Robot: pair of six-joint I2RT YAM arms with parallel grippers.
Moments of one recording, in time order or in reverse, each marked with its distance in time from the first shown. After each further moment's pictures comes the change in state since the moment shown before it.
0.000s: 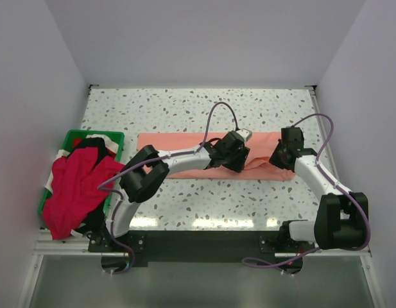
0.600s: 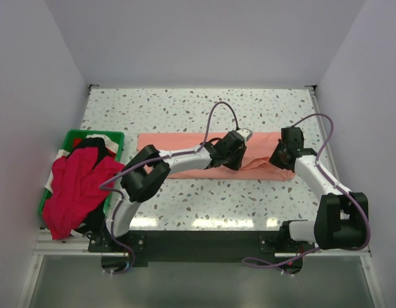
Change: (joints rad) left arm 0.000 0.011 0.010 0.022 -0.002 -0.001; right arm 0.000 0.000 0.000 0.001 0.003 -0.001
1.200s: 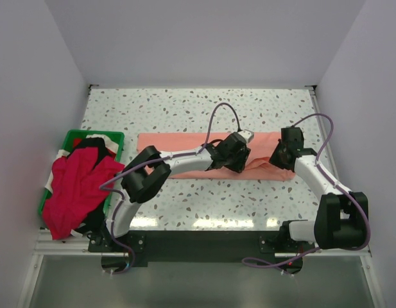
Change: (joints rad) left arm -0.014 0.002 0.001 0.000 -0.012 0.006; right arm 0.000 0.002 0.000 0.002 0.000 0.000
